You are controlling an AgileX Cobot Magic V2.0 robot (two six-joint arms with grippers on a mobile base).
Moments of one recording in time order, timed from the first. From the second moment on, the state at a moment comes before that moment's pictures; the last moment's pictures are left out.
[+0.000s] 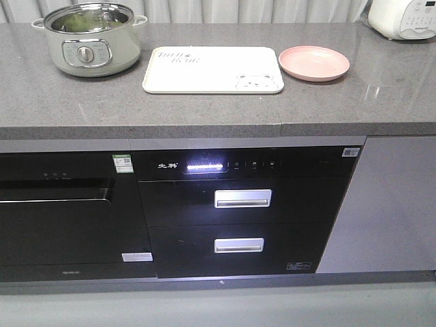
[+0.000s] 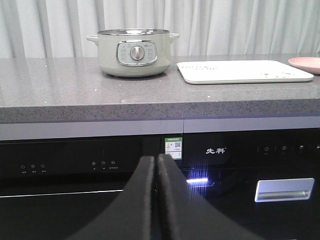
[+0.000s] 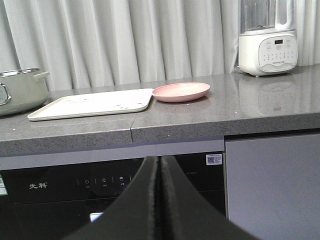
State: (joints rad) left arm -0.01 -0.01 0.03 -0.02 0.12 -0.02; right arm 0.04 -0.01 0.03 -0.12 0.02 0.23
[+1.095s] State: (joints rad) left arm -0.01 -0.01 0.03 -0.02 0.12 -0.02; right arm 0.04 -0.01 0.03 -0.12 0.02 0.23
